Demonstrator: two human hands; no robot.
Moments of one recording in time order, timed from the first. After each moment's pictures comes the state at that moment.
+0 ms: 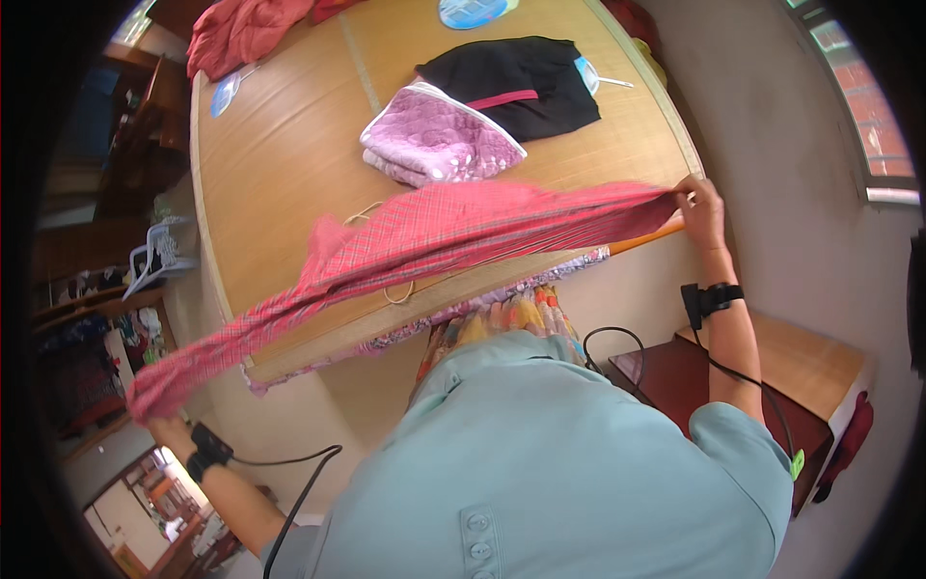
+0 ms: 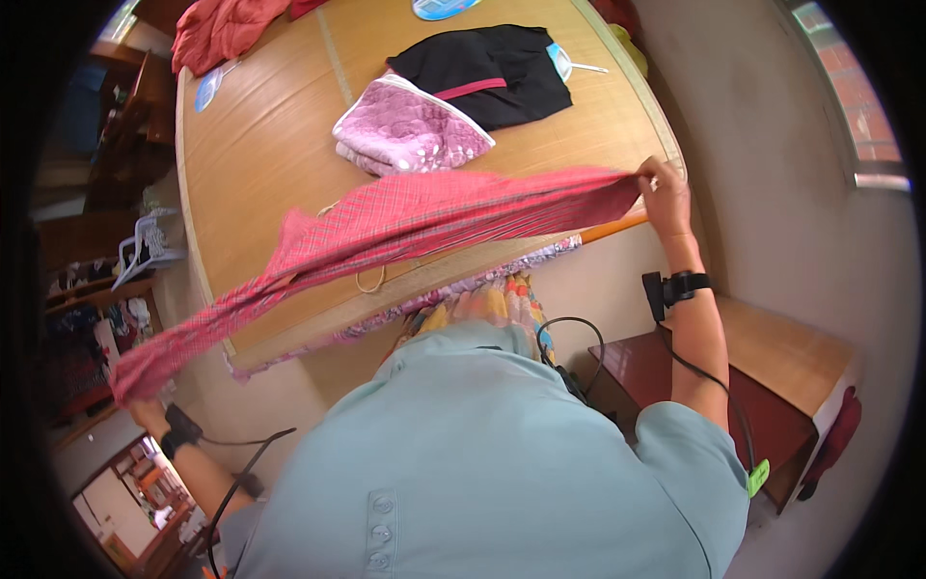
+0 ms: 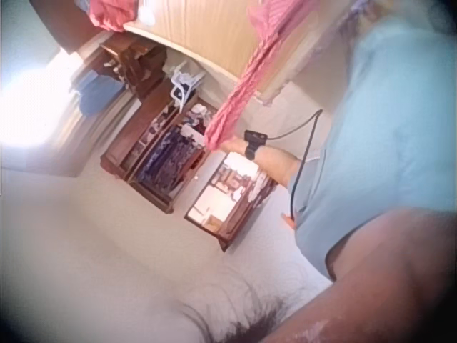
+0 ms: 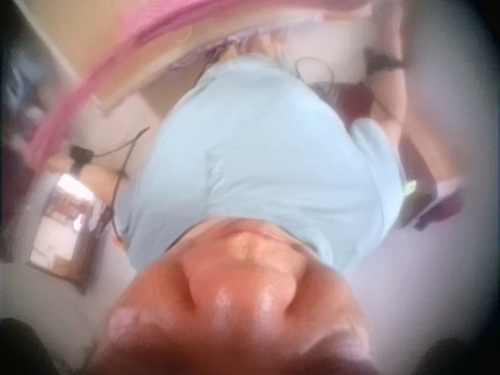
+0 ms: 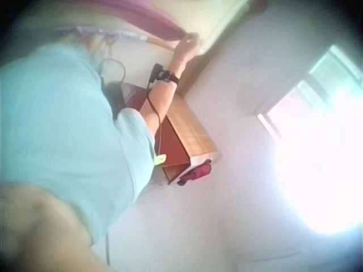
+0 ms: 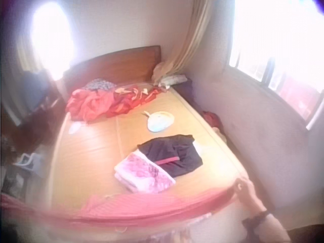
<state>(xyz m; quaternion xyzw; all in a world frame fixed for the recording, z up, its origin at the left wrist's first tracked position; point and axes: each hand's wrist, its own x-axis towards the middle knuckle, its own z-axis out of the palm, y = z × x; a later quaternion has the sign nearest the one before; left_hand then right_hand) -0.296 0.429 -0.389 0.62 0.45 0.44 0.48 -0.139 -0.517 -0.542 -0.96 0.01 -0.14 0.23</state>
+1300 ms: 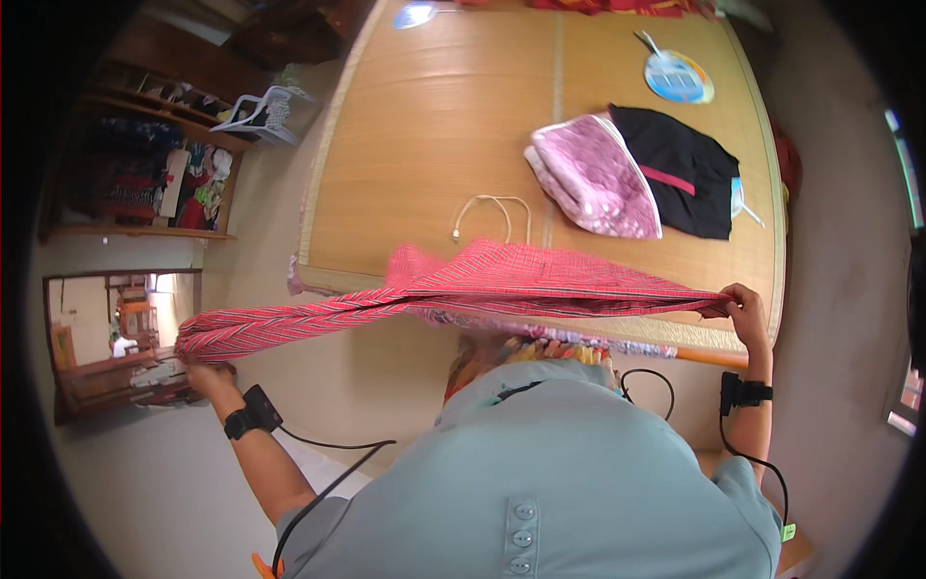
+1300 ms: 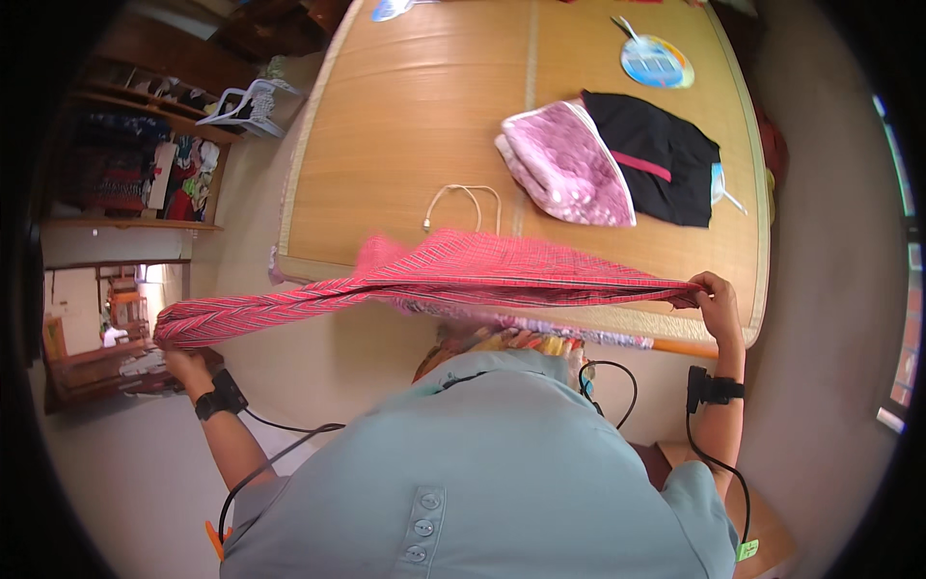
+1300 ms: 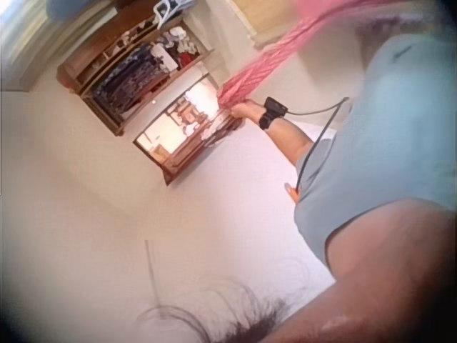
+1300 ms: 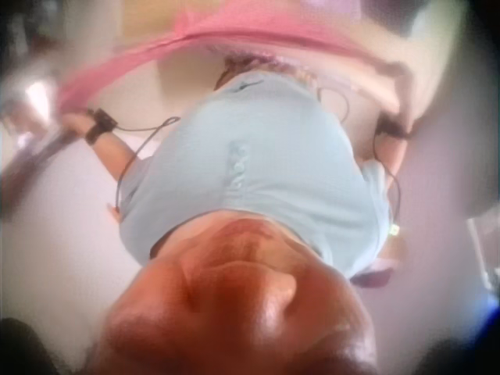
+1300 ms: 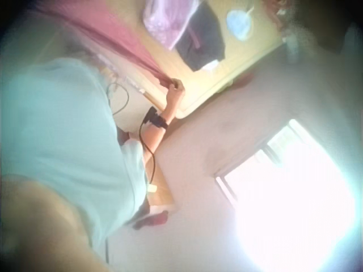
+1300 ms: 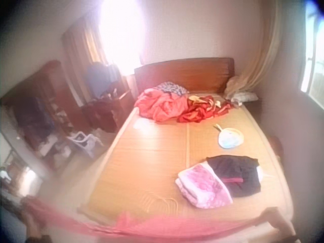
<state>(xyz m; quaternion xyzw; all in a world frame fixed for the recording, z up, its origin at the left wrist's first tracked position) -0.471 0.382 -0.386 0.50 0.51 0.53 0.46 -0.065 -0.431 -0.556 -0.87 -0.07 0.22 0.44</state>
